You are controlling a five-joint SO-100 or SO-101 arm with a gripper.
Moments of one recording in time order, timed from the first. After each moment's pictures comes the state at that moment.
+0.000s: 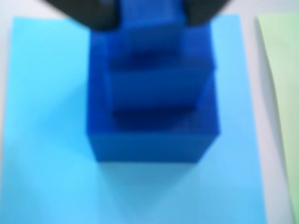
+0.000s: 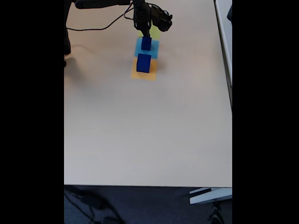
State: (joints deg) arm -8.3 68.4 66.5 71.9 104.1
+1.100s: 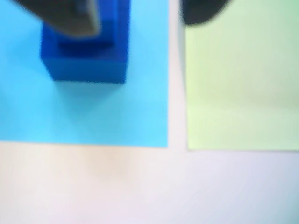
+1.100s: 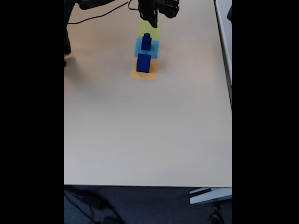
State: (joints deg) arm -9.8 63.2 46.2 76.6 103.3
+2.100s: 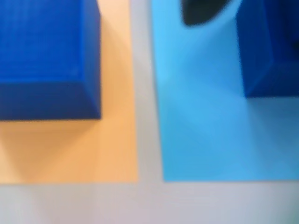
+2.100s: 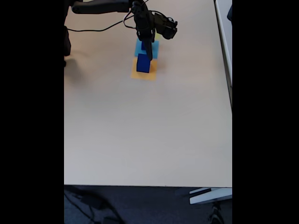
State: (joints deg) arm 1.2 71.1 67.7 69.8 94.0
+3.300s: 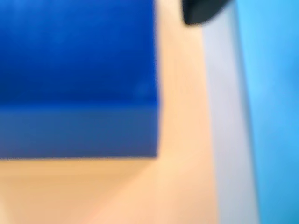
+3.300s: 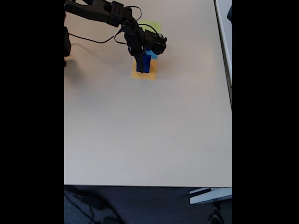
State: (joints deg) arm 3.9 77.3 96.2 47.9 91.6
